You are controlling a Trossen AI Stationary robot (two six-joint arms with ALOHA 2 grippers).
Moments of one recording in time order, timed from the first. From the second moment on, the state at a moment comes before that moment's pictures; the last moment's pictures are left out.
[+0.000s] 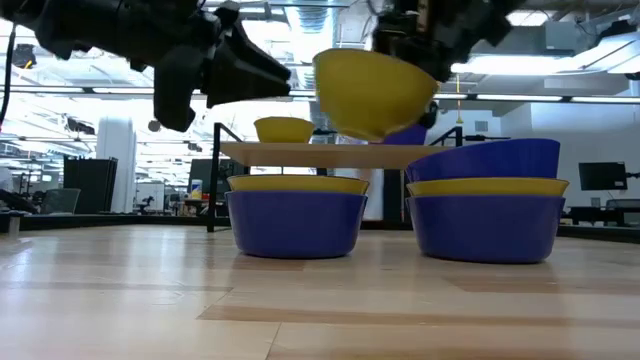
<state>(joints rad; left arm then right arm) -0.39 1.32 0.56 0.66 -0.60 0.78 -0.09 1.49 1.03 -0.33 -0.38 0.36</state>
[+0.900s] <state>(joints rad) -0.42 1.32 0.81 0.13 -0.45 0.72 -0.10 1.66 1.24 -0.55 -0.52 0.31</state>
